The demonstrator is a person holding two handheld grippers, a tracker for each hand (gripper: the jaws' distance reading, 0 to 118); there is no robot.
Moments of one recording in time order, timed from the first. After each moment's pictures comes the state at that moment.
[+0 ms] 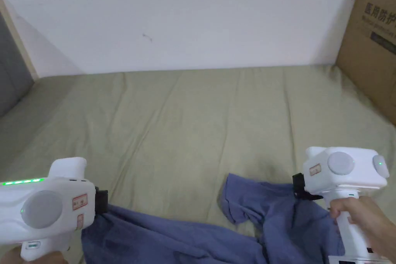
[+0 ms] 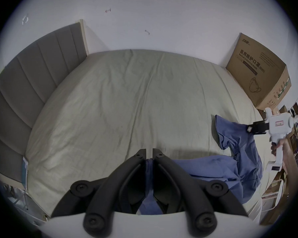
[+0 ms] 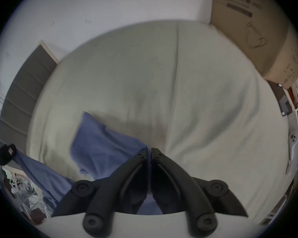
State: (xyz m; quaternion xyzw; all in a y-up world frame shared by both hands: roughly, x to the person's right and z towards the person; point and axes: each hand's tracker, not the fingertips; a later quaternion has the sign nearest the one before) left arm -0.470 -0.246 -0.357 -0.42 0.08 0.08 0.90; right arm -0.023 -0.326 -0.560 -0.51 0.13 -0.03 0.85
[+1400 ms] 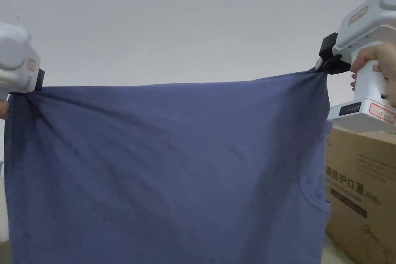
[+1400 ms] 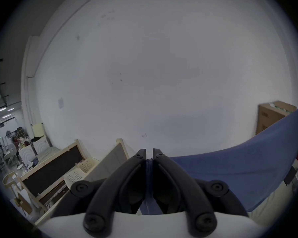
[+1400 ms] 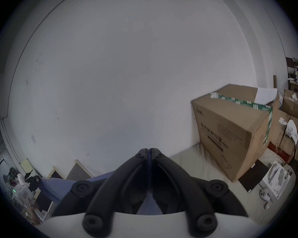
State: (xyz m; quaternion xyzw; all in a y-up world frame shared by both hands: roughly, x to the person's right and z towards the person) left arm -0.511 0.185 -0.493 -0.07 0.23 -0.09 0.97; right arm 0.043 0.229 -0.600 -0.14 0.09 -0.20 0.97
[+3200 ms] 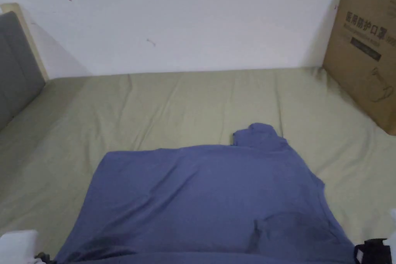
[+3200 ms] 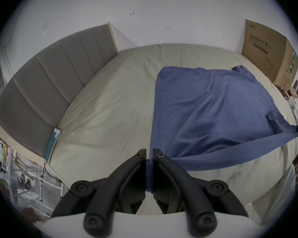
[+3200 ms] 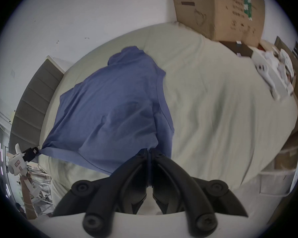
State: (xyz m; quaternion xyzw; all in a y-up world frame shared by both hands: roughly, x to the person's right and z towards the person) left arm -0.503 -0.310 -0.157 -0.42 0.18 0.00 0.89; right arm 0.069 -0.292 -0.270 -0.51 0.09 -0.11 0.85
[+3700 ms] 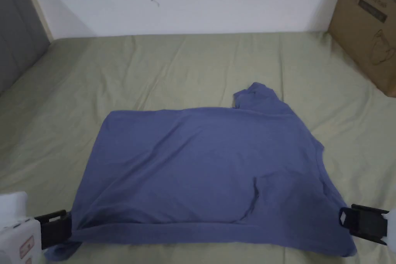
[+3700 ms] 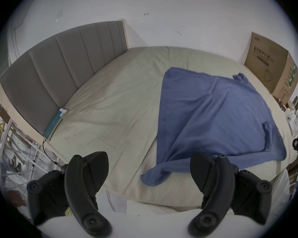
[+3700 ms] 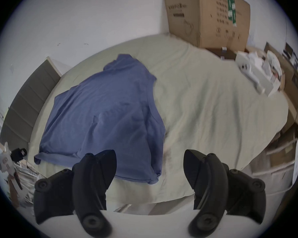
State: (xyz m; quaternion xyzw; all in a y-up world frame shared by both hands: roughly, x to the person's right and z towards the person) left arm -0.506 -0.302 -0.099 -0.39 0.20 0.05 0.90; right arm 0.065 -0.296 -0.213 -0.44 0.06 -0.07 0.89
